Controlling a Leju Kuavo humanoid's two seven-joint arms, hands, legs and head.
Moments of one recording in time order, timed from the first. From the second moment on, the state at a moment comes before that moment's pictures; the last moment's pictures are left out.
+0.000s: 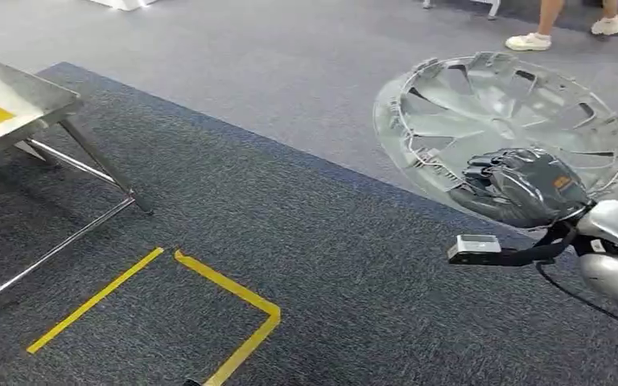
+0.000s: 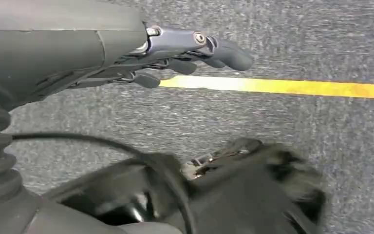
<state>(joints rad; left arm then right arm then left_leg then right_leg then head) -0.07 -0.23 1.12 -0.21 -1.41 0.11 -0.49 -0.46 -0.70 0.54 -1.79 0.82 -0.03 -0.19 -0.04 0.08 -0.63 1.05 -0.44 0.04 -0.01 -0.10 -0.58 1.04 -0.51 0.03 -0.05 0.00</state>
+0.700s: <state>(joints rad) -0.05 -0.19 1.13 -0.21 -1.37 0.10 -0.47 -0.80 -0.36 0.80 -1.51 0.84 -0.01 -0.15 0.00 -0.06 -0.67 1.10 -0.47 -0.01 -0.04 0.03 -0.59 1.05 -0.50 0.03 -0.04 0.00</state>
